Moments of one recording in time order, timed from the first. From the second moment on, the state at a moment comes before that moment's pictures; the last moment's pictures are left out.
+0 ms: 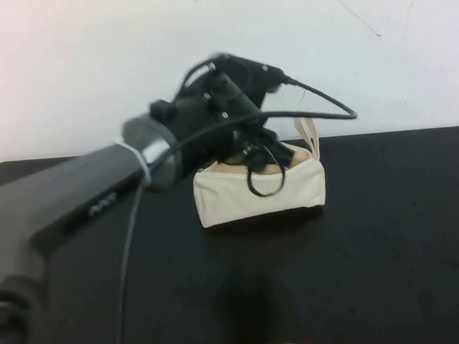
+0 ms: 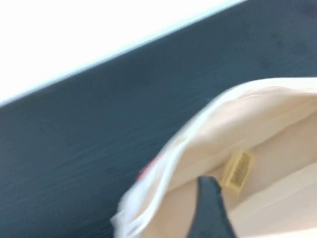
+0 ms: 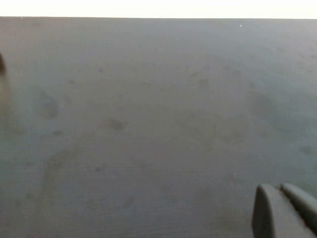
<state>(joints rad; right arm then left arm) -0.10 -0.01 0.02 -0.05 0.42 -0.01 -0.66 2.00 -1.70 0.49 0.71 -0.55</state>
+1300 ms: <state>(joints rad) -0.10 -0.01 0.02 -0.05 0.42 -0.01 -0.71 0.67 -0.71 0.40 1.02 -0.64</state>
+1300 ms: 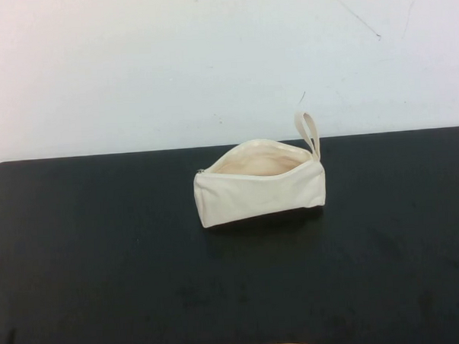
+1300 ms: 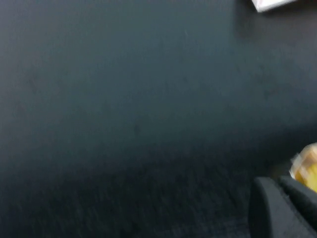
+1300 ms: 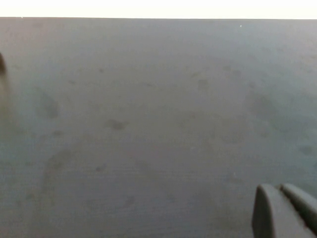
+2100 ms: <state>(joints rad) -0.10 -0.01 0.02 -0.05 0.42 -0.01 -0.16 0.08 -0.21 -0.01 0.32 -0.01</state>
